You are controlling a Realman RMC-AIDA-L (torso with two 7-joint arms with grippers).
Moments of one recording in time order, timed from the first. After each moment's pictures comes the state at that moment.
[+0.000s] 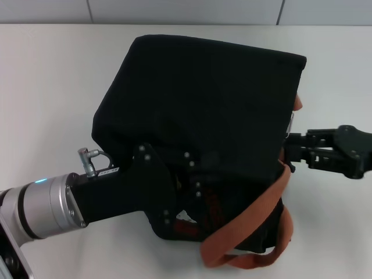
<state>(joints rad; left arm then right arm) -0.41 -2.08 1.46 0.29 1.07 1.82 0.20 0.45 2.05 -0.66 -0.73 -1.97 -1.87 1.66</state>
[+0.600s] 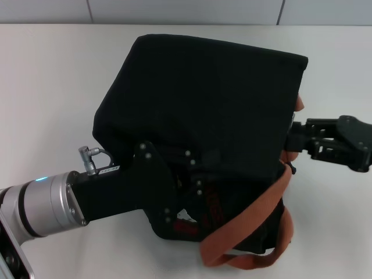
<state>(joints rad) -0.41 -2.08 1.46 0.29 1.07 1.82 0.20 0.45 2.06 -0.65 -0.72 -1.89 -1.93 1.66</state>
